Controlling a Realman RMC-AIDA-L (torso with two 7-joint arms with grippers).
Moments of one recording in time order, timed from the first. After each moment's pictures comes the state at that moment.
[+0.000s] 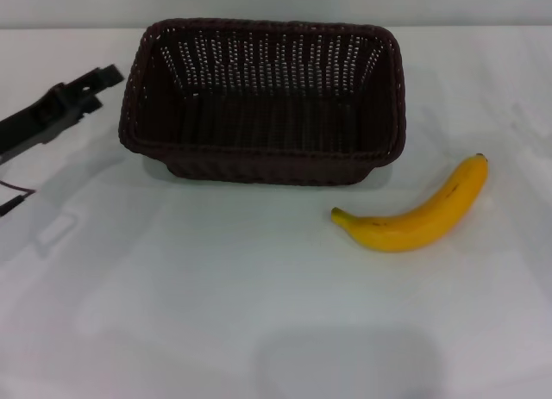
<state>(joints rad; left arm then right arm) -0.50 -2.04 0.58 0.50 -1.40 -1.16 1.12 0.47 2.02 -1.17 -0.08 2.78 1.29 -2.61</state>
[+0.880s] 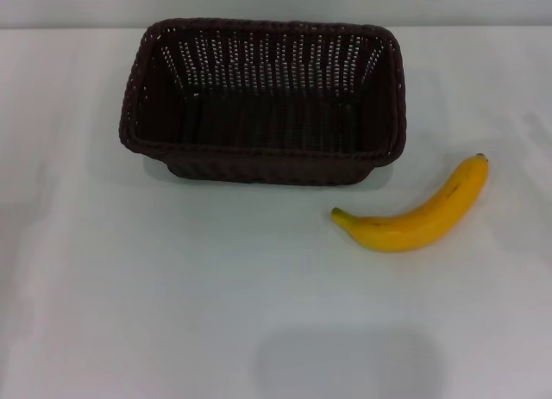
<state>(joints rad) -0.20 -2.08 0.58 0.26 -2.35 -1.24 2.22 0.36 1.94 -1.20 -0.24 2.61 1.31 -2.12</state>
